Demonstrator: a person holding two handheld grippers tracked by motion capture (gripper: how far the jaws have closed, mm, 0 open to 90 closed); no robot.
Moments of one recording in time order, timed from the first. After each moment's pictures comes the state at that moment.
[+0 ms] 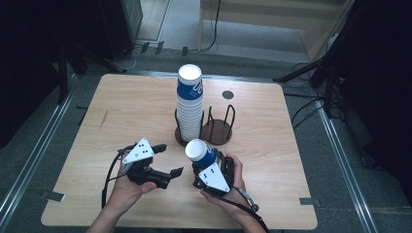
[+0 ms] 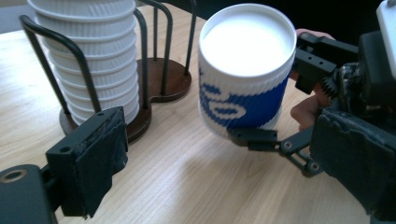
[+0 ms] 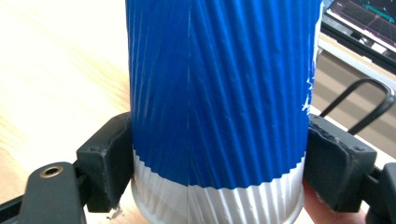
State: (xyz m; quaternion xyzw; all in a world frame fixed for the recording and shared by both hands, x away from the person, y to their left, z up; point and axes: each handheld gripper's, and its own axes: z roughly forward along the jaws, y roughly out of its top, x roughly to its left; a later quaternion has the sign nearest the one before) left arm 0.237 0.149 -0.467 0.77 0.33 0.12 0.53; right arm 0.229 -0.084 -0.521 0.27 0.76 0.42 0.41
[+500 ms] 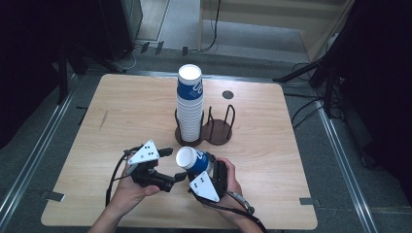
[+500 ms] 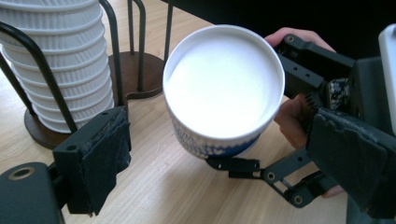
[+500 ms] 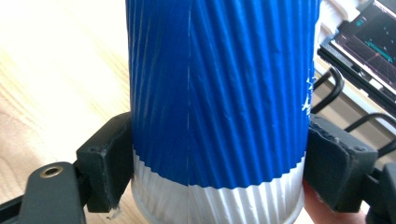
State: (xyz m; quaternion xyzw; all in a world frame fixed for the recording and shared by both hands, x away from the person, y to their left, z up) left arm 0.236 0.139 -0.468 0.78 0.31 0.09 0.53; right arm 0.216 -0.071 -0.528 0.21 0.77 0.41 0.44
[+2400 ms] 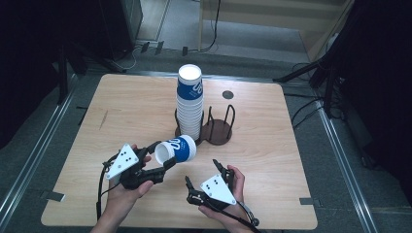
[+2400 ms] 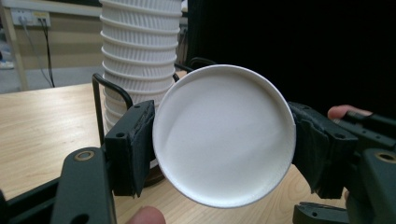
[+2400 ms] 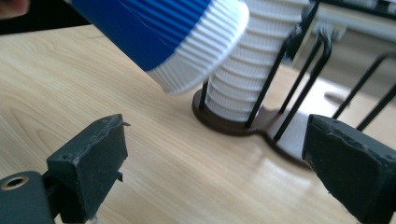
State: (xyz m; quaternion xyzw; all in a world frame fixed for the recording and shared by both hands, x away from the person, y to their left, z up) left arm 0.215 0.162 -0.473 0.66 0.36 0.20 0.63; right arm 0.192 -0.082 -0.510 0.33 0.73 0.49 0.34
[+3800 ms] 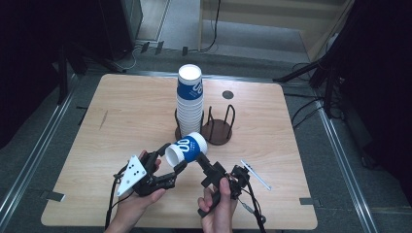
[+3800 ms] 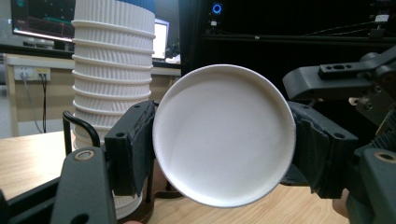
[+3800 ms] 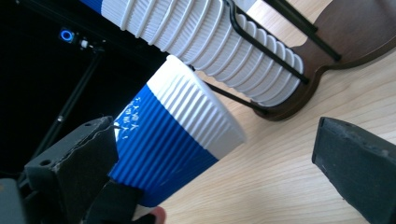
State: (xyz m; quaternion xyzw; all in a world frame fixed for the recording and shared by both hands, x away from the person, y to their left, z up) left arm 0.208 0.132 -0.498 0.60 0.31 0.25 0.70; right arm 0.209 -0.104 -0.471 0.66 0.42 0.62 -0.04
